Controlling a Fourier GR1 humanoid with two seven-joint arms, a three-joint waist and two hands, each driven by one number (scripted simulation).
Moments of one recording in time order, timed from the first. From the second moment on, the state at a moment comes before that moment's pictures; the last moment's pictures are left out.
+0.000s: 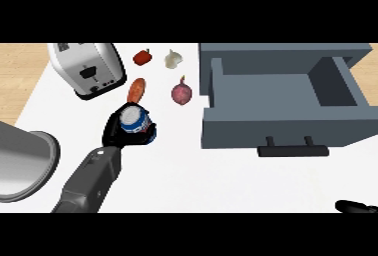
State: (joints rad) left arm -0.68 0.08 0.33 -0.25 0.00 -0.10 -0.72; right arm 0.10 -0.09 -0.30 -2.22 -0.09 0.10 0.26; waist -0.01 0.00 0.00
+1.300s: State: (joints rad) left arm -0.97 0.00 -0.03 -0.88 0.19 0.24 0.01; right arm 0.08 -0.12 -0.35 -2.26 -0.12 0.10 0.32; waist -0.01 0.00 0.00
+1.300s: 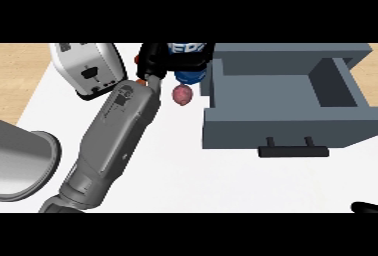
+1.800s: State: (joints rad) left arm -1.24 0.00 -0.10 -0.83 0.21 0.38 0.19; right arm 0.03 -0.12 -0.32 -2.25 -0.07 0.07 0.34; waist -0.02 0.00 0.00
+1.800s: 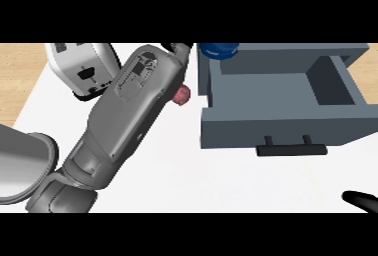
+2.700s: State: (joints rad) left arm -1.55 0.00 -0.24 -0.45 0.38 0.49 0.16; right arm -0.02 -0.13 -0.30 -2.25 -0.09 0.07 0.37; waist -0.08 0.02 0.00
